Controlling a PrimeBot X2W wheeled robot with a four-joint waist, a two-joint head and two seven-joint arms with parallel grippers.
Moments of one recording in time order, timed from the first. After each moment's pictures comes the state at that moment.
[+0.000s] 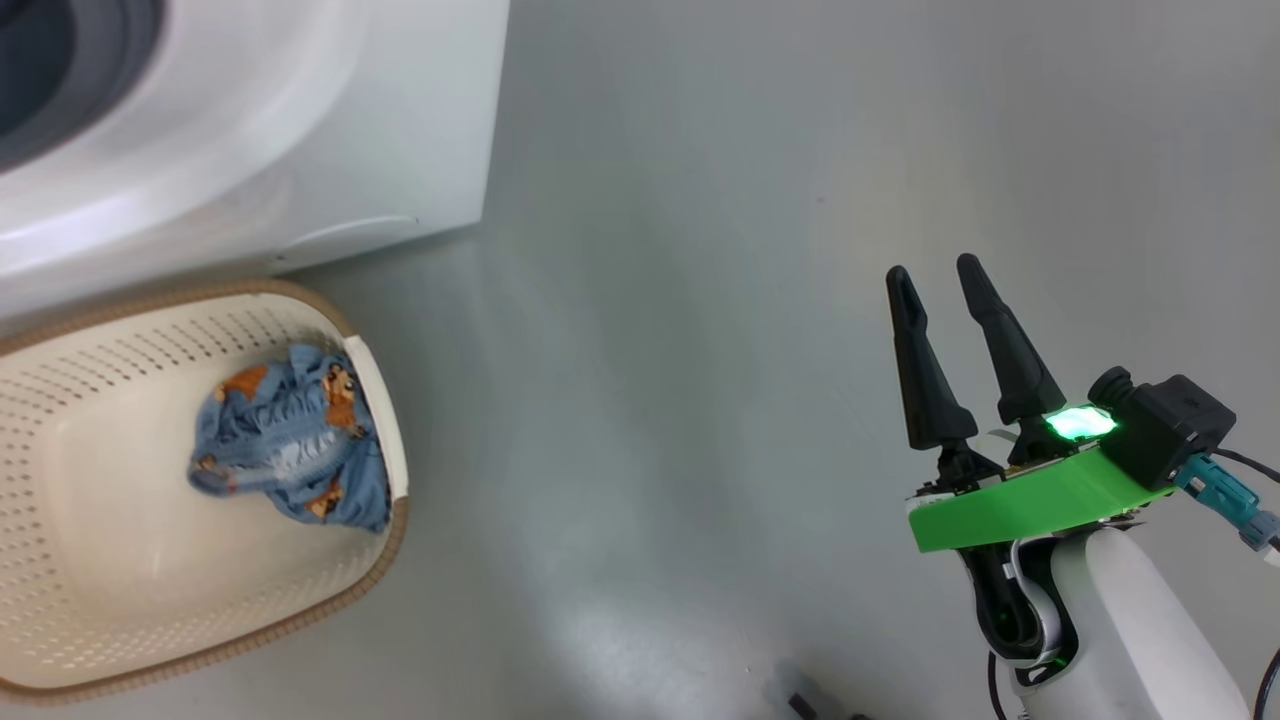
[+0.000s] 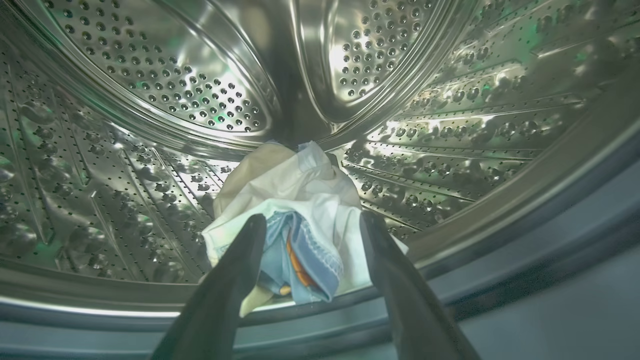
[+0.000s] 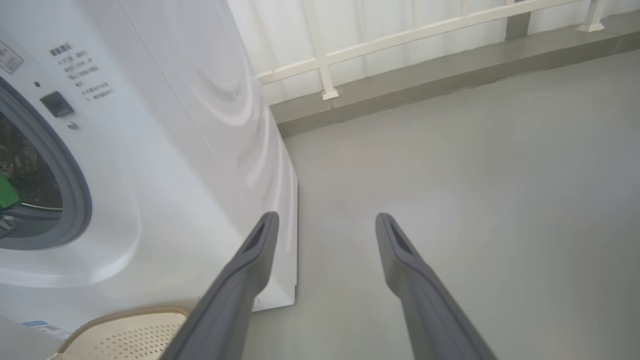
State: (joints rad) left arm -1.37 0.41 -0.02 1.30 -0.09 -0.05 -0.20; right arm -0.32 -0.07 0.20 0.12 0.48 0.13 -0.25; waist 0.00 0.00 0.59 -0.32
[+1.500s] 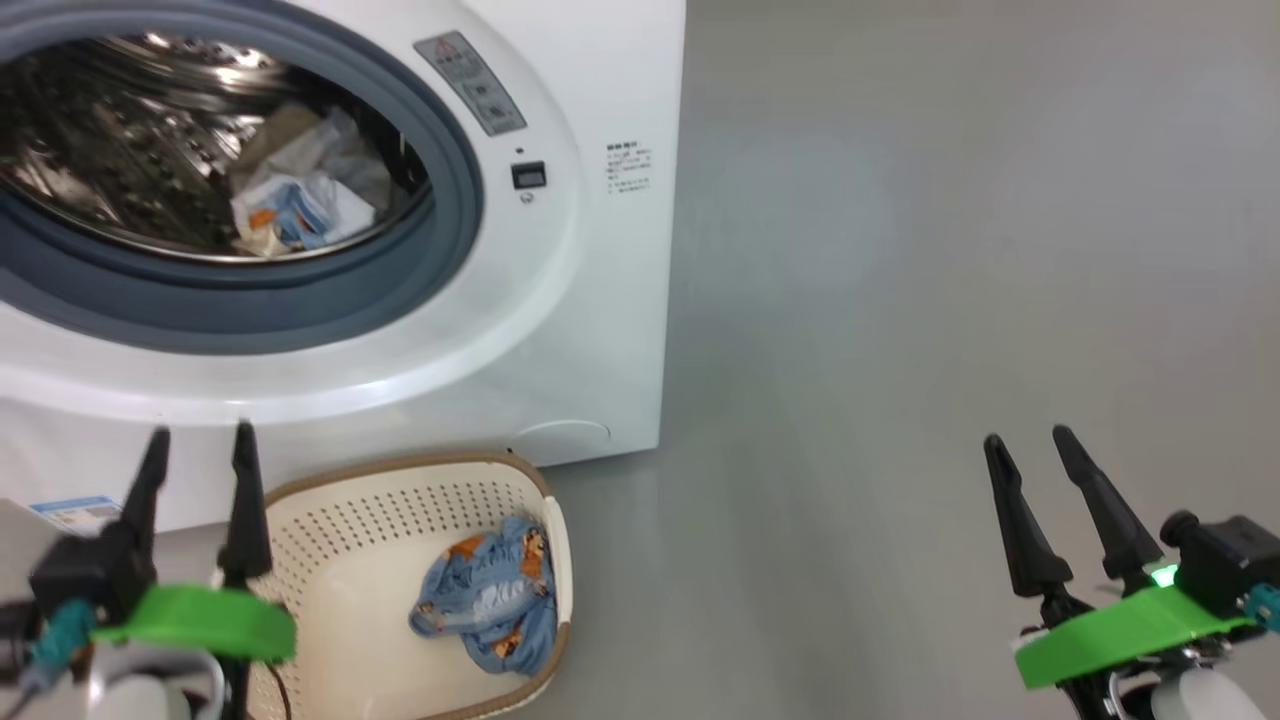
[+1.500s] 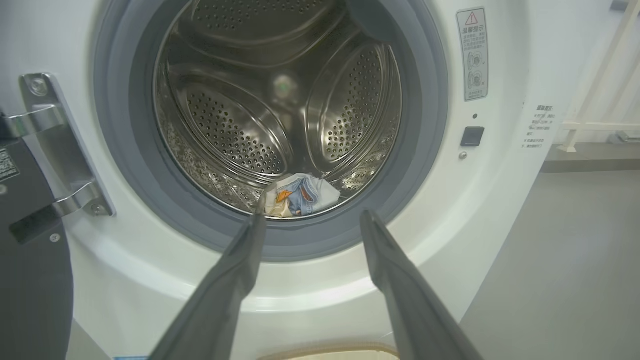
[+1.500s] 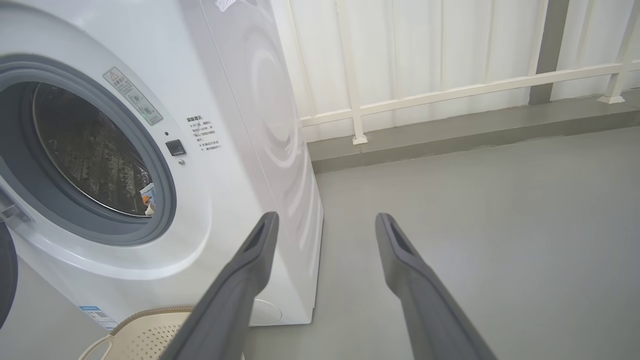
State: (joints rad) left arm -0.32 0.12 0.13 0.45 -0.14 -0.11 -0.26; right arm -0.08 -0.22 0.15 0.17 0.48 0.13 -0.25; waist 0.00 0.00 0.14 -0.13
